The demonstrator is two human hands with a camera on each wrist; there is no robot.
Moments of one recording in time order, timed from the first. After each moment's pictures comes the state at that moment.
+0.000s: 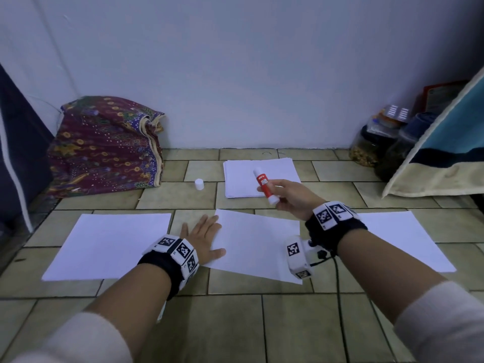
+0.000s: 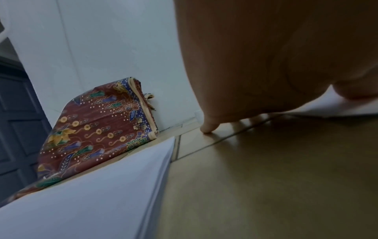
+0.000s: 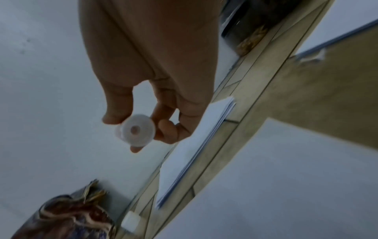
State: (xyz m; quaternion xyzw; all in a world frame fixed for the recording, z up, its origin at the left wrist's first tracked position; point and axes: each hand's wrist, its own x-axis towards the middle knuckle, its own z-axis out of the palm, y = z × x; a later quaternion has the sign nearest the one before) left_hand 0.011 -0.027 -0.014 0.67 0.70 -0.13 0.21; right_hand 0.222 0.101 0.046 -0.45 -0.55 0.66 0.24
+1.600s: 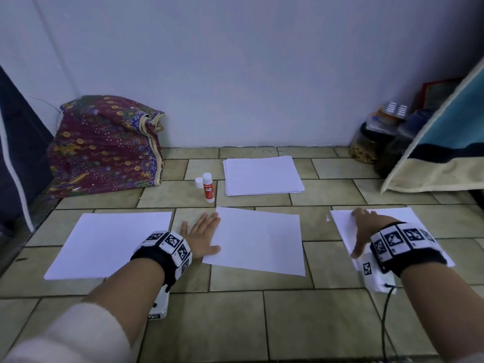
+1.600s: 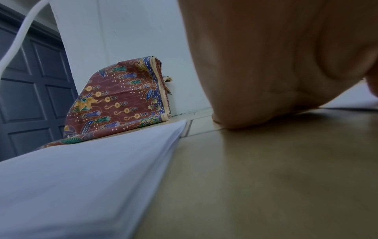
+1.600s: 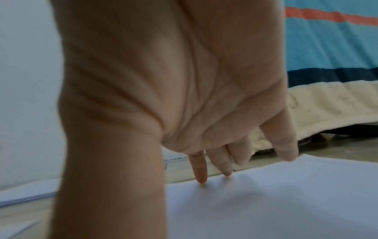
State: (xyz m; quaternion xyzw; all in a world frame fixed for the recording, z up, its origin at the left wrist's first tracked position) left_hand 0.003 -0.021 -0.030 0.65 0.72 -0.10 0.22; right_hand 0.358 0.092 0.034 -0.67 -0.70 0.12 -0.24
